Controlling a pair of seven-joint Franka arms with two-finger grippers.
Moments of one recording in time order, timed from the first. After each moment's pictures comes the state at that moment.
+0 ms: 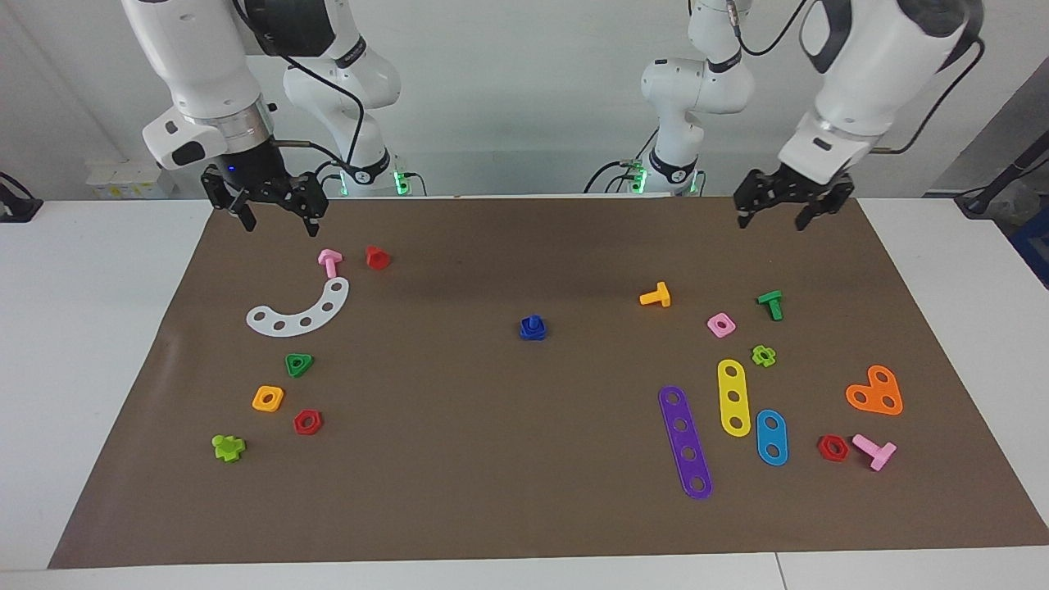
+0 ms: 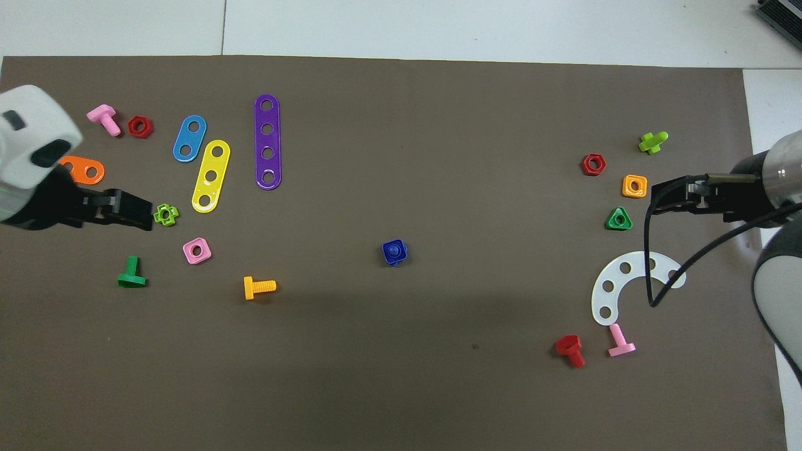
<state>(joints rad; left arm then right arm) -0.35 -0.02 0.14 -1.68 -0.07 1.62 -0.13 0.06 -0.04 0.01 -1.66 -0.03 1.63 0.20</state>
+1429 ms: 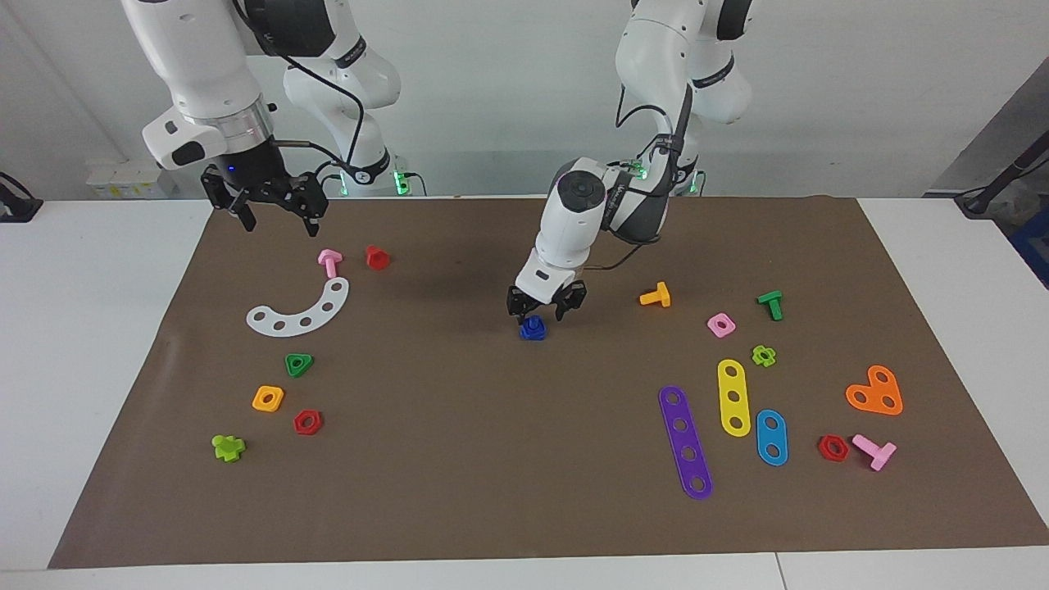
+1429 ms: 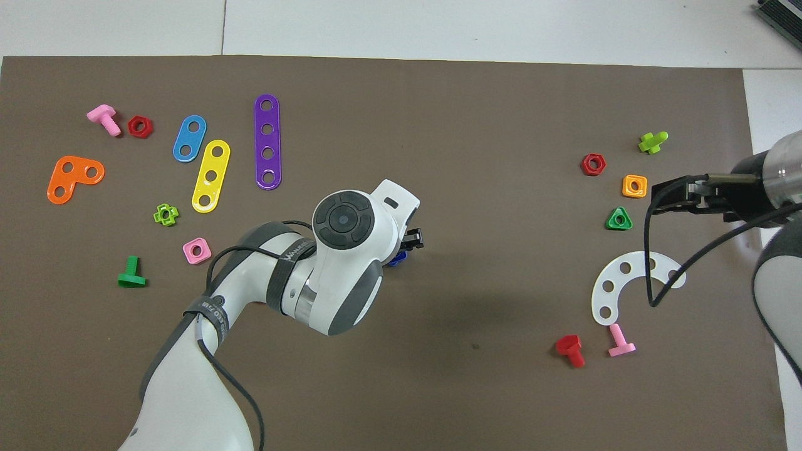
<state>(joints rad) -0.80 0.37 0.13 -1.86 -0.22 2.30 -0.65 0.06 -0.04 0.01 -1.66 -0.03 1.63 0.20</state>
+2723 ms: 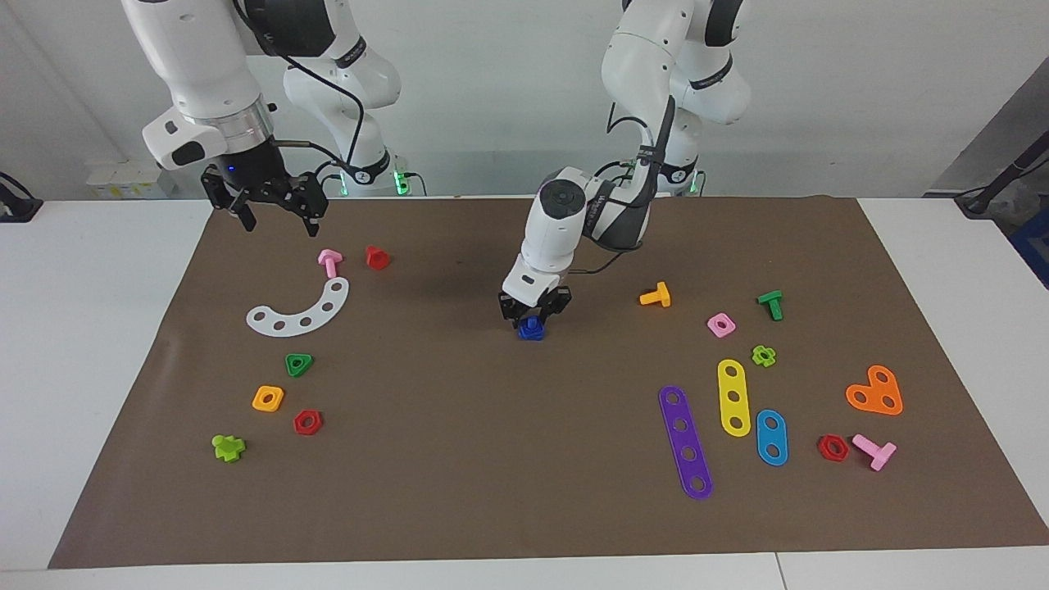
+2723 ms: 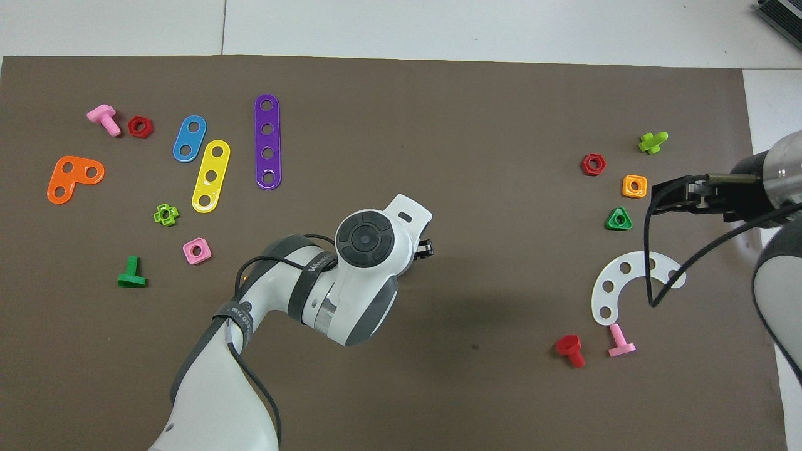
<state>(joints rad) -0.85 0.40 0.13 -1.88 -0.22 2.37 -0.69 0.06 -0.04 0.01 -1.66 -0.03 1.63 0.20</state>
